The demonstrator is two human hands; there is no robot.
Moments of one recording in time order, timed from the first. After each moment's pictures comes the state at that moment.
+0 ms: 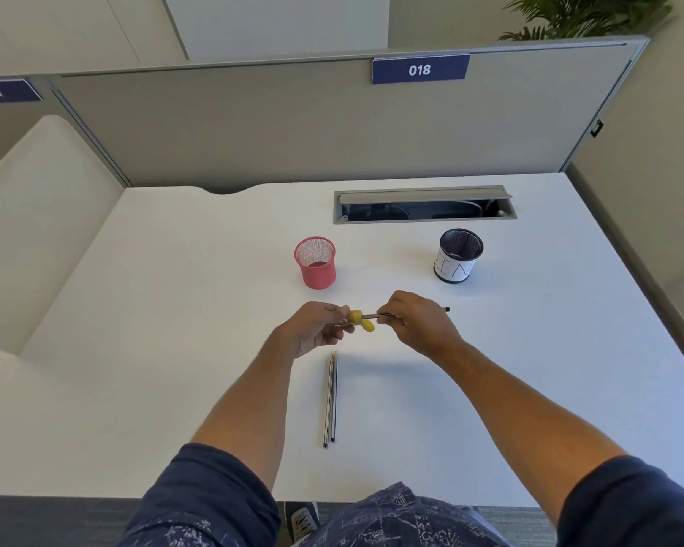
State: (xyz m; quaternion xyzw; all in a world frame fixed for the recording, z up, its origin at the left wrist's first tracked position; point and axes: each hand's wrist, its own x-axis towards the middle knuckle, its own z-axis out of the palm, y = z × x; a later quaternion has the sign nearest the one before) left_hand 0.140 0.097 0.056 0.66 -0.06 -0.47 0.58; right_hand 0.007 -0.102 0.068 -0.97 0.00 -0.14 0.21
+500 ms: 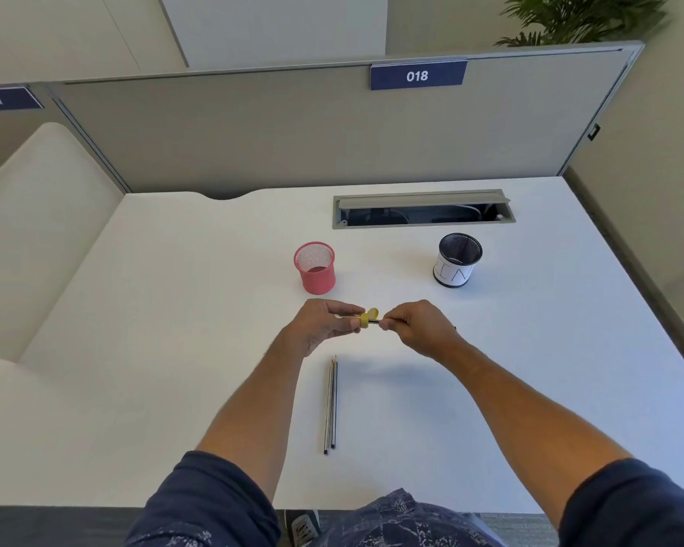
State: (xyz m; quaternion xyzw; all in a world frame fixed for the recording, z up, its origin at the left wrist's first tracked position) left_hand 0.140 0.085 0.060 0.65 -0.11 -0.43 0.62; right_hand 0.012 -0.109 0.071 -0.94 0.12 0.01 0.33
